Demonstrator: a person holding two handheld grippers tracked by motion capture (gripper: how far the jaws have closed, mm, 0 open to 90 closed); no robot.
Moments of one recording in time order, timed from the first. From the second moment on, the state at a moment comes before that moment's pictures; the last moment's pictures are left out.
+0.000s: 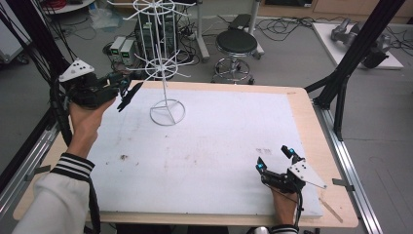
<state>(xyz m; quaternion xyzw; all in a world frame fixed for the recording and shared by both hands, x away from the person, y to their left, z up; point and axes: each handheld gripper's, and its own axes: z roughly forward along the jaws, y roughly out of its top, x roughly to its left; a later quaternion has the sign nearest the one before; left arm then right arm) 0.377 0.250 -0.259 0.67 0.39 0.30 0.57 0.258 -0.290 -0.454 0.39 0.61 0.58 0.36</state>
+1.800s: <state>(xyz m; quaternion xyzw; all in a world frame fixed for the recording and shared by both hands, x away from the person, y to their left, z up) 0.388 0.219 -0.260 0.69 0.37 0.29 0.55 0.258 -0.290 -0.454 0.39 0.61 0.58 0.37</state>
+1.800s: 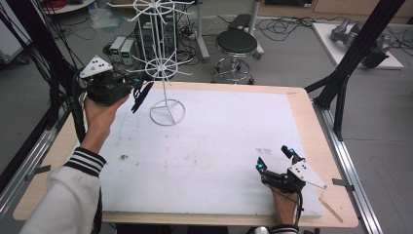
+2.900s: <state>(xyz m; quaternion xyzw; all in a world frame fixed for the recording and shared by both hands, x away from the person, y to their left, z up) 0.406 0.201 -0.259 0.69 0.38 0.29 0.54 0.258 -0.290 -0.454 0.39 0.61 0.58 0.36</state>
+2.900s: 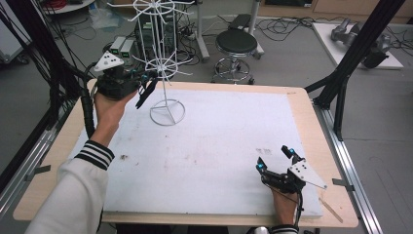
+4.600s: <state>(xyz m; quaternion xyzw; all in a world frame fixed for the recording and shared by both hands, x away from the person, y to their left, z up) 0.344 0.270 -0.299 0.67 0.35 0.28 0.59 0.257 -0.290 -0.454 0.38 0.61 0.59 0.37</state>
